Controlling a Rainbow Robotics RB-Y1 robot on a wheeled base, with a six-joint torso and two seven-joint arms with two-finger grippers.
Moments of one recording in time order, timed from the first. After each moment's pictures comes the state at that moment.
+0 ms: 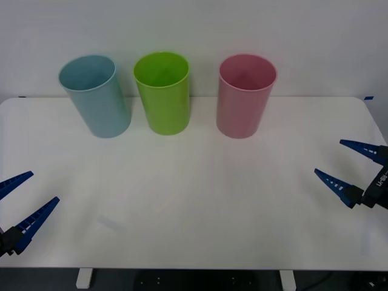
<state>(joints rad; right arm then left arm) 0.01 -0.49 -0.46 -1.44 1.24 -1.21 0.08 0.35 0.40 0.52 -1.66 -0.96 -1.22 0.00</state>
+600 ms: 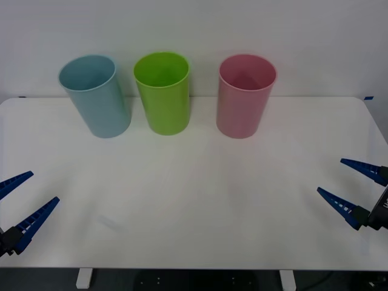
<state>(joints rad) 0.11 -0.49 -0.44 -1.44 1.16 -1.24 0.08 0.35 0.40 0.52 -1.66 -0.96 -1.22 0.00</state>
